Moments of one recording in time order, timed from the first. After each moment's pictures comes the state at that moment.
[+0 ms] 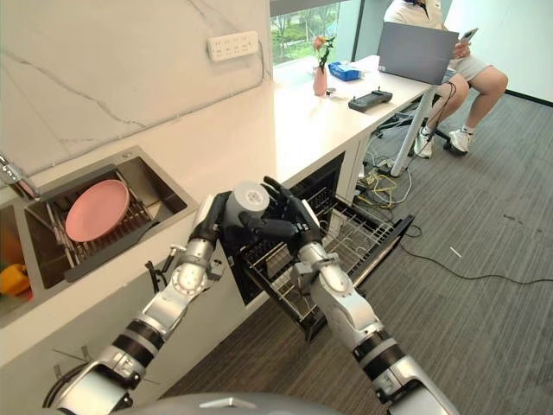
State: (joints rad) left arm -0.30 0.29 -0.41 0.35 0.10 -0.03 0.34; right arm -0.27 -0.32 0.49 0.17 0.71 -0.09 -0.08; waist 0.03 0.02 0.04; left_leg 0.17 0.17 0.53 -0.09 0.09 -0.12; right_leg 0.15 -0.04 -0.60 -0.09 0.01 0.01
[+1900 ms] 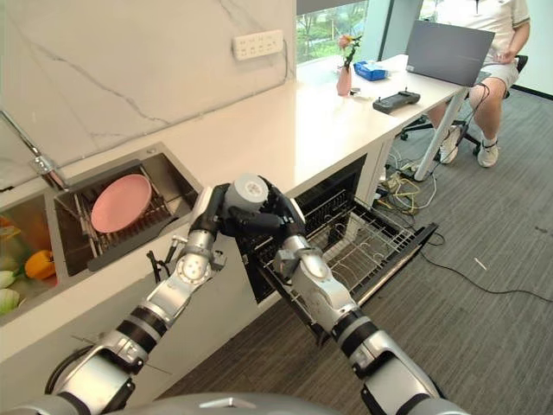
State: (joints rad) left arm -0.38 0.28 -0.46 0.40 0.08 0.01 0.41; right arm -0.38 -0.19 0.57 0.38 0.84 -0.14 -0.16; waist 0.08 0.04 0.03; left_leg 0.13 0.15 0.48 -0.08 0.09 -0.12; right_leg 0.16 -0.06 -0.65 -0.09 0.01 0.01
